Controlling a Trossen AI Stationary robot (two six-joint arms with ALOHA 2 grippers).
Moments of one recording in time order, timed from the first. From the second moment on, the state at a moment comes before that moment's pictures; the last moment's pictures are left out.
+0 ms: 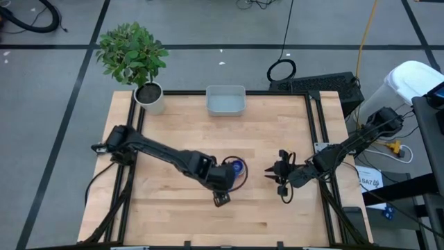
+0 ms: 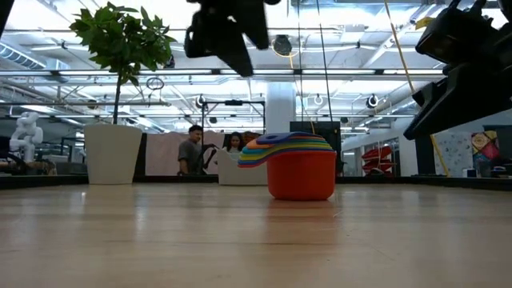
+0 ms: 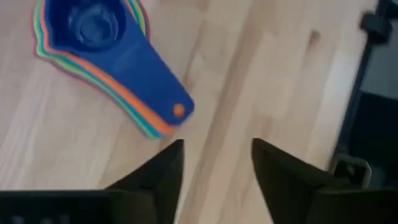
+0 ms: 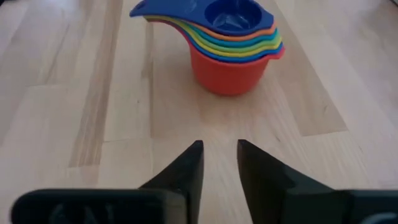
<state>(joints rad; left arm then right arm) -0.30 1.94 1.68 -0.85 0.02 -0.67 0.54 1.11 0.36 -0.02 0.47 0.49</state>
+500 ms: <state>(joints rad) -0.29 2.03 1.68 -0.69 -0.17 -0.83 0.54 1.09 0.36 -0.05 0.36 0.52</state>
